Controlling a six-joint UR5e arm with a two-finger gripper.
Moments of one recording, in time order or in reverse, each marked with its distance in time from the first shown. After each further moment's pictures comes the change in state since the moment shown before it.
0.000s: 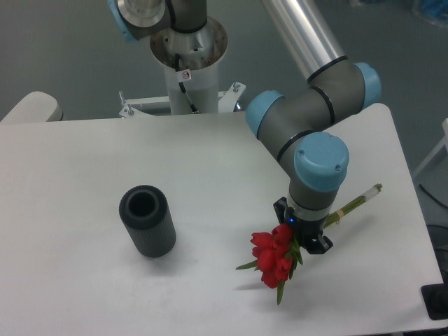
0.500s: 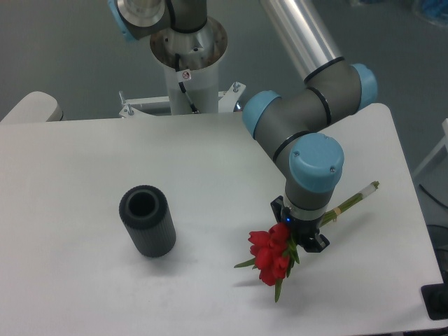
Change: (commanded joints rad) arm -0.005 0.009 -0.017 -0.011 0.037 -0.006
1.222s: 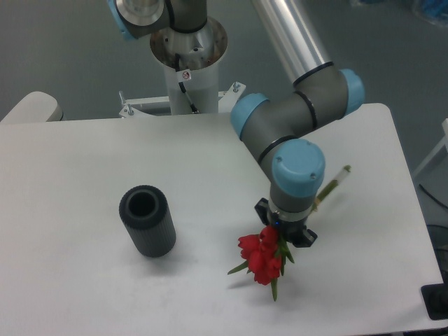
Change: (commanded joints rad) arm -0.070 0.008 -0.083 0.015 0.000 -0.463
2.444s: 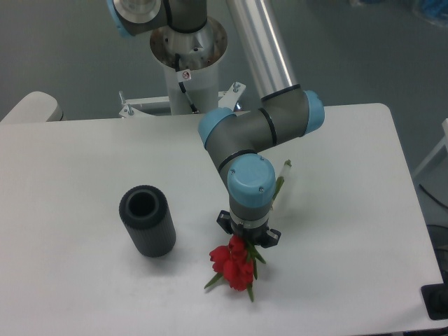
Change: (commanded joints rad) arm -0.032 -0.017 -0.126 0.169 -0.003 -0.057
